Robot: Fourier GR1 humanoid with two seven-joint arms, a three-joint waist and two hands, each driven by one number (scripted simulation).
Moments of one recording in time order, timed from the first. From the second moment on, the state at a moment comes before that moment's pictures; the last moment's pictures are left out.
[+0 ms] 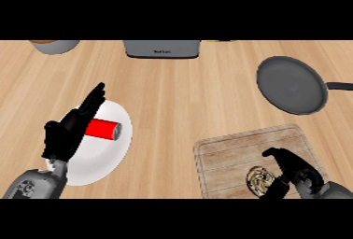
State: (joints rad) left arm -0.16 0.37 -0.22 -1.57 0.11 0.07 0.16; right arm -0.24 -0.72 0.71 -1.64 -0.07 0.04 1.16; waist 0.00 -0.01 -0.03
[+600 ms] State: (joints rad) left arm -0.17 0.36 -0.20 -1.57 0.10 0.06 0.18; right arm -0.29 -0.75 0.85 -1.85 0.32 -0.01 0.83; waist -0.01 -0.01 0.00
